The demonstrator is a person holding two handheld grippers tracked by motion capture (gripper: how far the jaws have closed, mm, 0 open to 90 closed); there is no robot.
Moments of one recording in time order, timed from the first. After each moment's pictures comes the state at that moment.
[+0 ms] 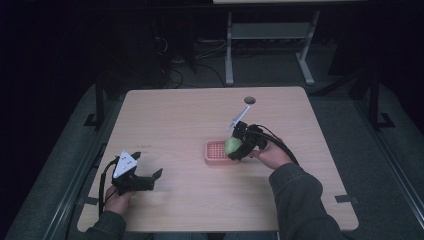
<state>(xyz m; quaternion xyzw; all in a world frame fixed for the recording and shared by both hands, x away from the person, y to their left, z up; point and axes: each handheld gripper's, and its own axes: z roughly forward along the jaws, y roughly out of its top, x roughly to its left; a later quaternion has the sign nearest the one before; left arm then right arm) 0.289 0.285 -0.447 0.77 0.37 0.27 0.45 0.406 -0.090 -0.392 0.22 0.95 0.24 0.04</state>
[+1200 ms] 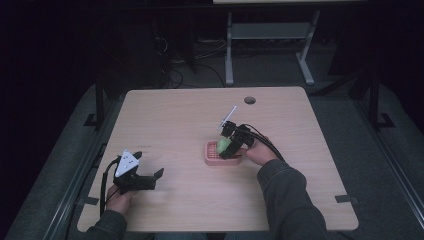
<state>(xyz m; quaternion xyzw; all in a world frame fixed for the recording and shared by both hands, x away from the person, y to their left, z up) 0.292 0.281 -0.449 0.77 0.37 0.27 0.45 0.434 -0.063 -0.422 0.24 0.95 0.22 0.01</state>
